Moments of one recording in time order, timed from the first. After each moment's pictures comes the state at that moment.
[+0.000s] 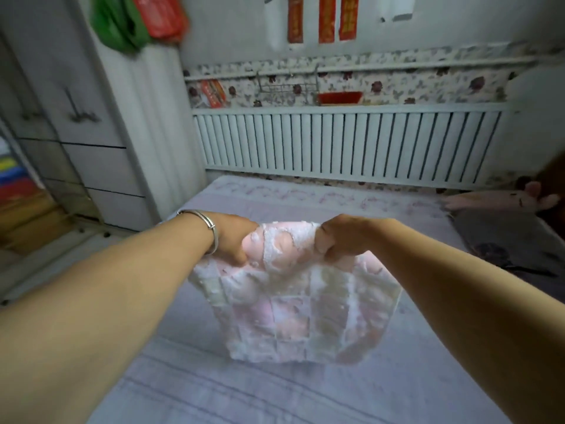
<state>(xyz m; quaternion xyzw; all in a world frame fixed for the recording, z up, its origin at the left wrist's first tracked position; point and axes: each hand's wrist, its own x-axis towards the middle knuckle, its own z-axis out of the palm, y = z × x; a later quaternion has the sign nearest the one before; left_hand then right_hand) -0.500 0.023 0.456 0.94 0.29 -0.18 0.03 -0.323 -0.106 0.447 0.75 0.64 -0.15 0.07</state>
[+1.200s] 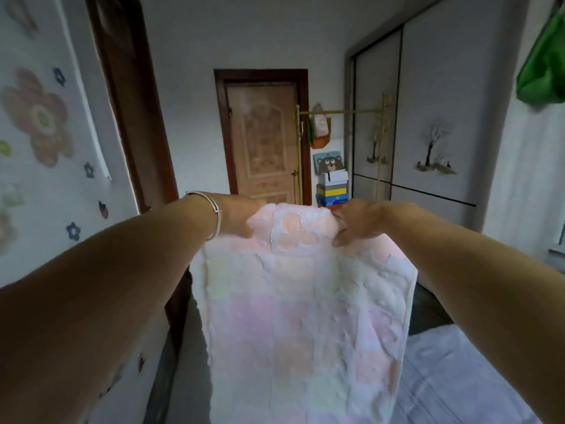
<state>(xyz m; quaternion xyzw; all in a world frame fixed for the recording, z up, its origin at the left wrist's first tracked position) -1.322 0.265 0.606 0.70 0.71 -0.07 -0.08 -1.101 0.356 0.580 0.43 0.90 -0.02 -0.01</state>
